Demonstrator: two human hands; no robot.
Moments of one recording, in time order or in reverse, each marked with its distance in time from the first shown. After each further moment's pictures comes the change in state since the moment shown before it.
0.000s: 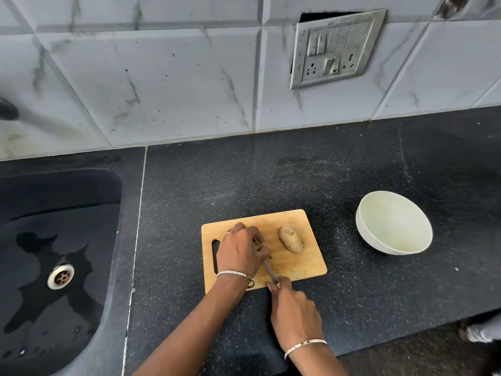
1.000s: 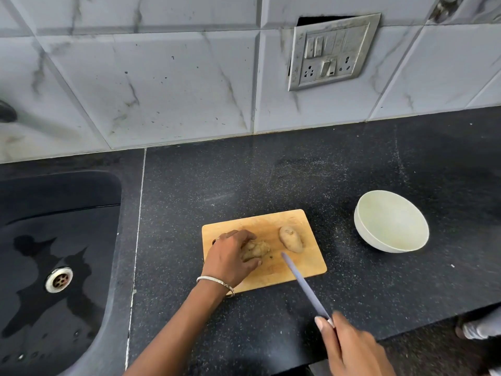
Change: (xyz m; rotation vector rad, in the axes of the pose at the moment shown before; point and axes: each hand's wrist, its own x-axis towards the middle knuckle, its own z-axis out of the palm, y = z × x) left_hand -0.005 -0.038 -0.013 -0.073 -0.150 0.178; right_hand -0.057 0.060 -0.043 0.023 0.003 0.096
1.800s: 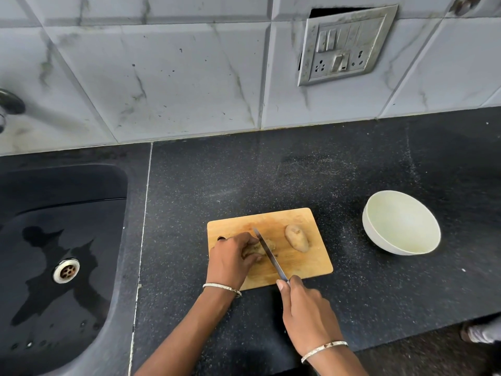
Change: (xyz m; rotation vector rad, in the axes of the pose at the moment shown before) left_hand -0.013 0.010 -0.005 -0.059 0.117 -0.122; right_hand 0.043 -0.058 0.027 0.047 0.010 -0.191
